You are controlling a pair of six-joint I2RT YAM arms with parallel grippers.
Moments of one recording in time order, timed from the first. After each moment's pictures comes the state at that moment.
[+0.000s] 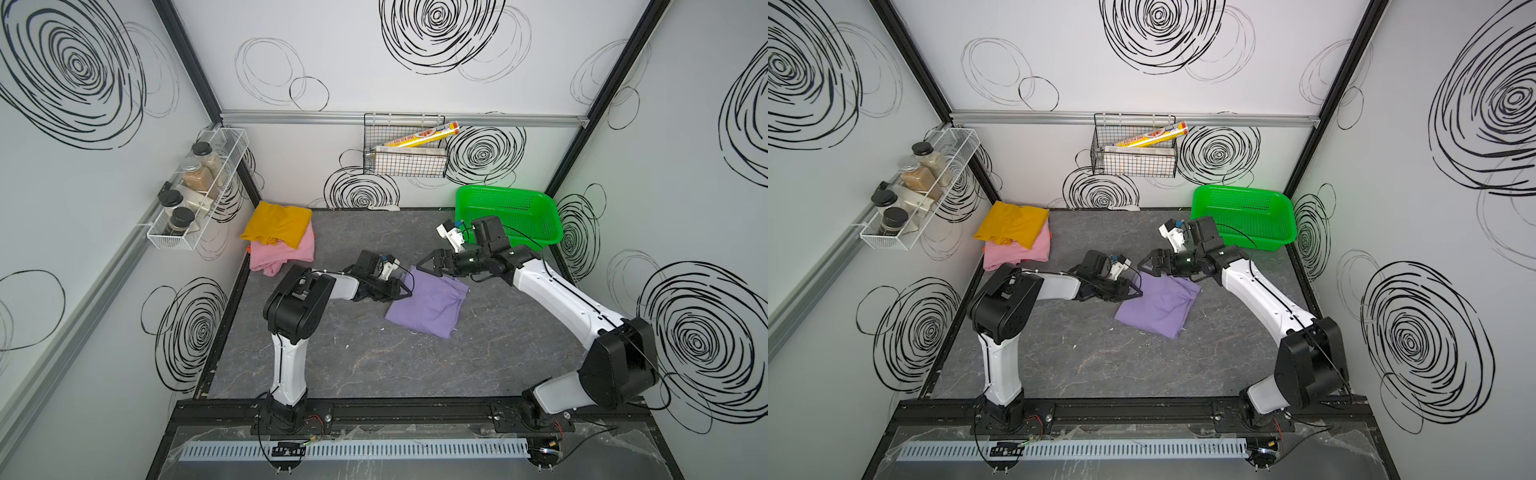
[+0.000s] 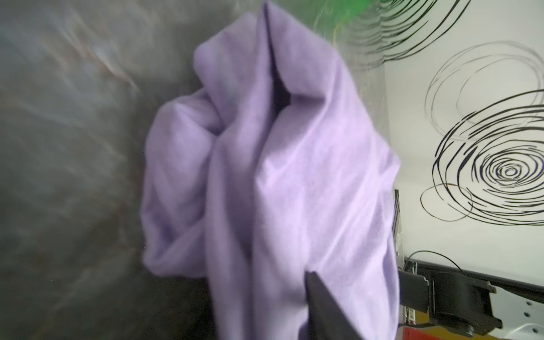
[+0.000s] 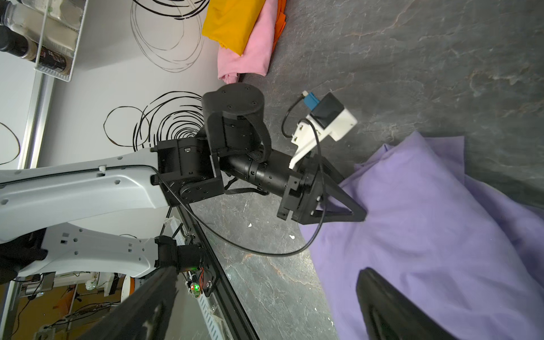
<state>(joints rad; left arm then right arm) -0.44 2.04 1.04 0.04 0.79 -0.48 0.44 1.45 1.17 -0.50 -0.71 0.41</state>
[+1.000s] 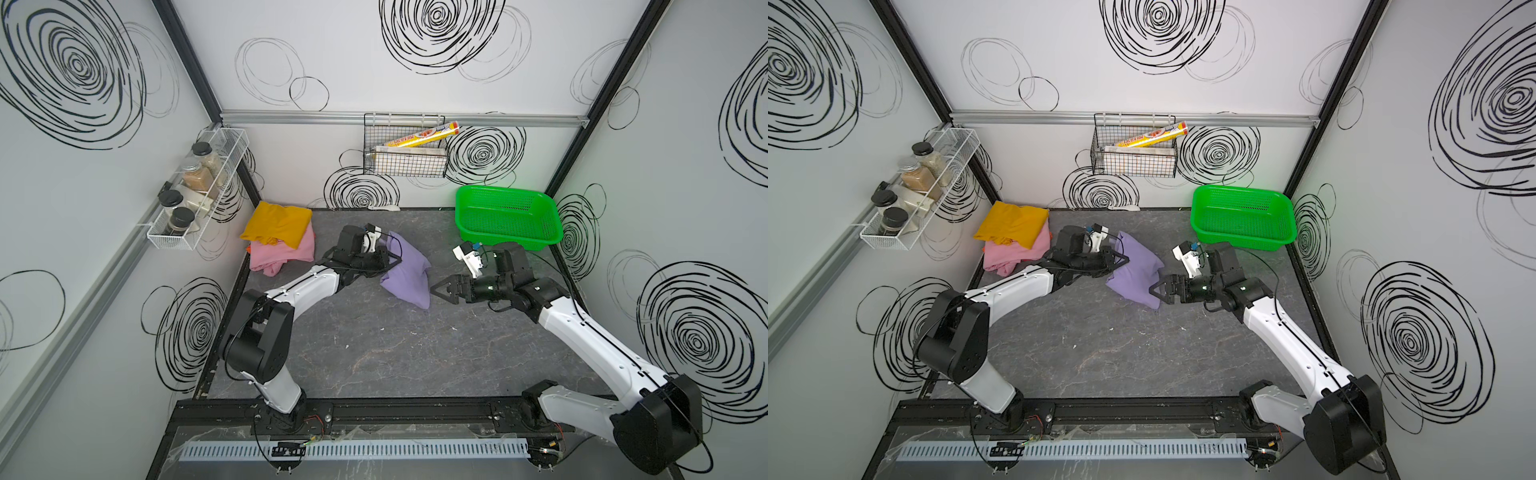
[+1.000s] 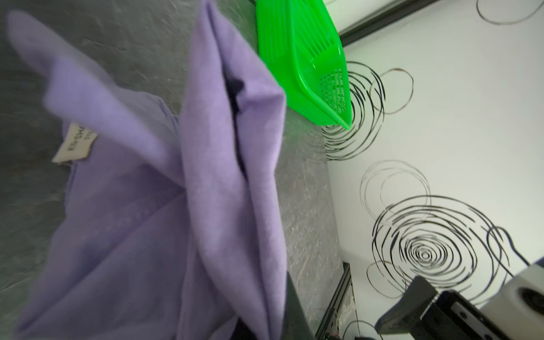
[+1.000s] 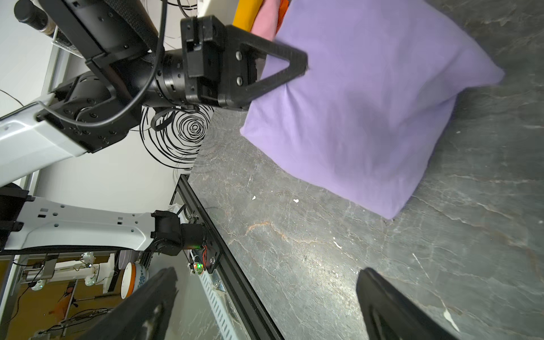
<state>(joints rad) -0.35 1.66 1.07 0.02 0.59 -0.79 0.44 1.15 0.93 -0.49 -0.70 0.43</state>
